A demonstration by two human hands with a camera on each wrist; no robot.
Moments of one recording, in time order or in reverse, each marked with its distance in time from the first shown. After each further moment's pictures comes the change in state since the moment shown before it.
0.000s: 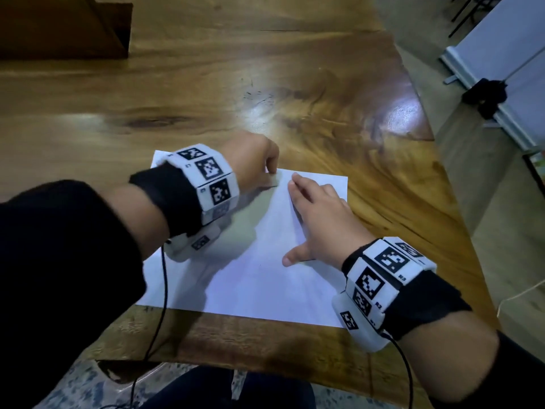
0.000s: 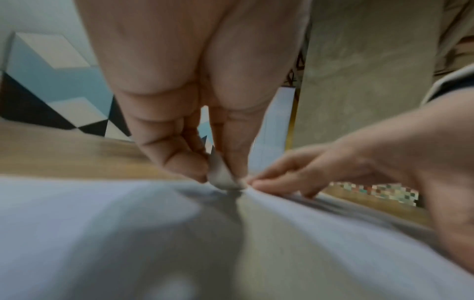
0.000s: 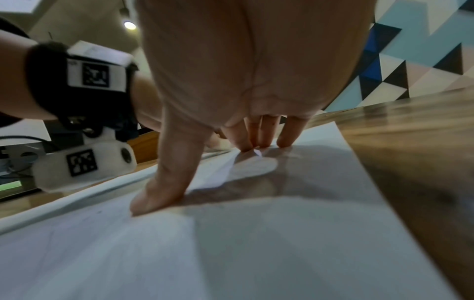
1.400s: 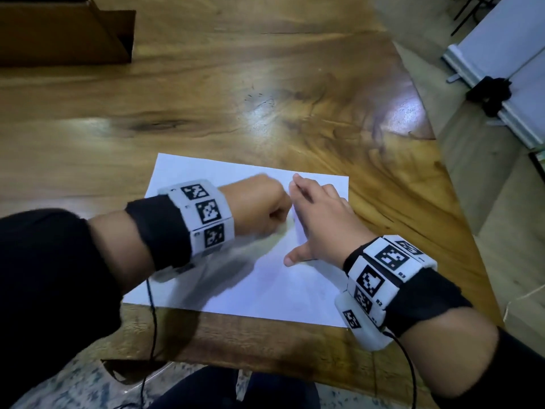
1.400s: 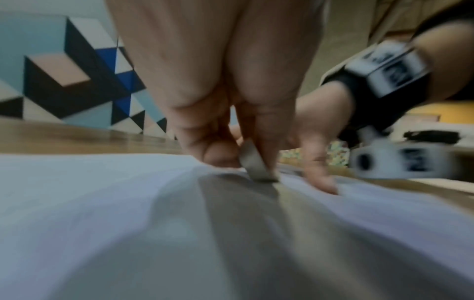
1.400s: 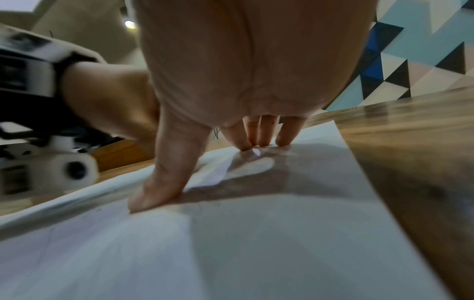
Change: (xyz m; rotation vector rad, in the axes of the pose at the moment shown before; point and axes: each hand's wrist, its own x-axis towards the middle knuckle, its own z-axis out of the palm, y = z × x) left_hand -0.023 0.003 0.024 0.062 -0.283 0.255; right_hand 0.001 0.001 0.002 -0.023 0.004 -0.009
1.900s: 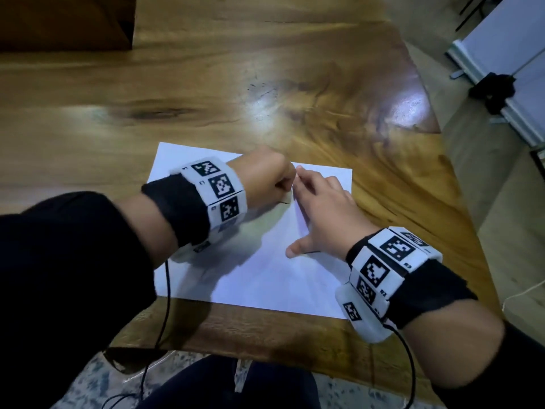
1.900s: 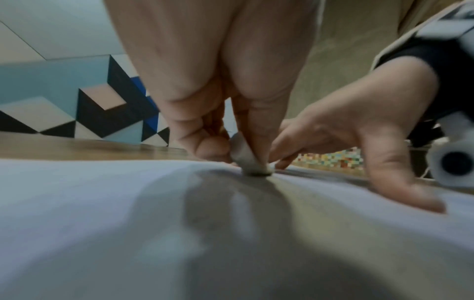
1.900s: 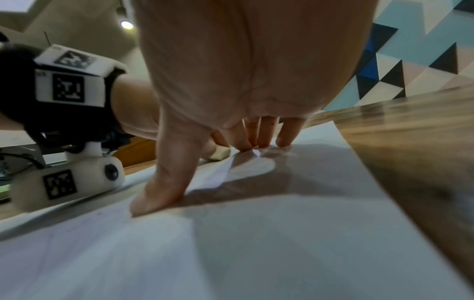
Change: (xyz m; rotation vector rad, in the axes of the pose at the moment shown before) left_hand 0.011 -0.006 -0.003 -0.039 0.197 -0.030; right_hand -0.001 -0.001 0.001 0.004 0.010 0.002
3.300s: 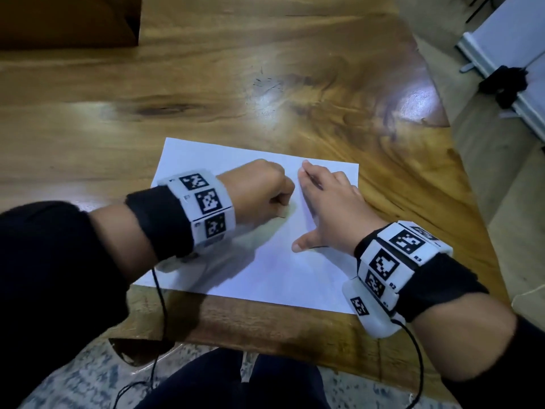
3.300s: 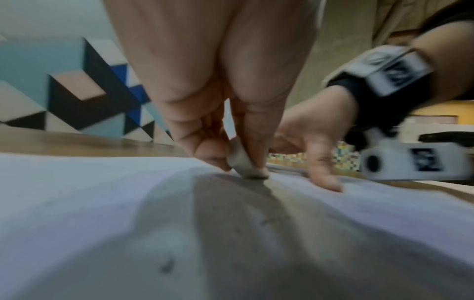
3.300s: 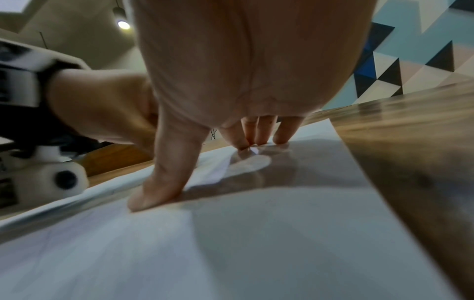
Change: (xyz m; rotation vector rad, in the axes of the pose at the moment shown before) left_hand -0.025 -0.001 0.008 0.035 -0.073 0.071; right_hand -0.001 0.000 0.001 -0.011 -0.024 0.009
